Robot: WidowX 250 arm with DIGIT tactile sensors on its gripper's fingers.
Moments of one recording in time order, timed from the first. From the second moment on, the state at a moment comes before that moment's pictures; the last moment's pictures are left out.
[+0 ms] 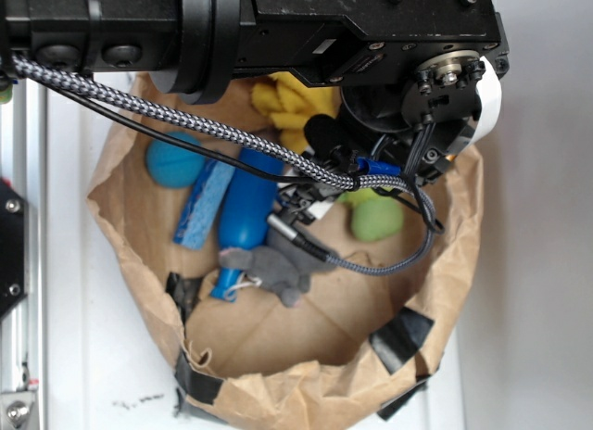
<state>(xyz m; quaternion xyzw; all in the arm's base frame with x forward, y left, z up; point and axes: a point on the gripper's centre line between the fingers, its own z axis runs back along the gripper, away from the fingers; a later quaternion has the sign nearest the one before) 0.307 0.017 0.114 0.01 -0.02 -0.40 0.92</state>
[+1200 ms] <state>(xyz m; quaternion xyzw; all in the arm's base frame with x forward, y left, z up) 0.318 0.040 0.056 0.04 -0.05 -0.51 0.86</state>
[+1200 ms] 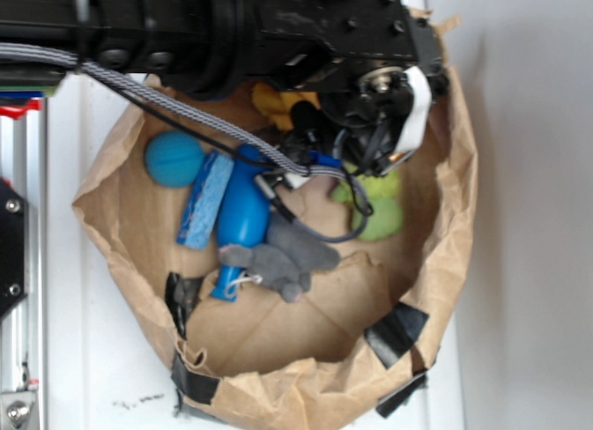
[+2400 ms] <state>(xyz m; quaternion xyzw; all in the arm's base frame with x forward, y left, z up) 0.307 0.002 0.039 0.00 -0.04 -0.60 0.80</state>
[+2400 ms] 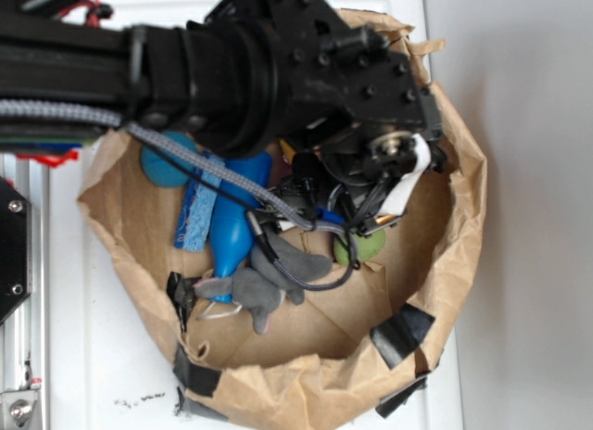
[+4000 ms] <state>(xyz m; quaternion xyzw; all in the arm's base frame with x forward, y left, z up) 0.271 0.009 0.114 -0.05 -0.06 -0.42 0.91</state>
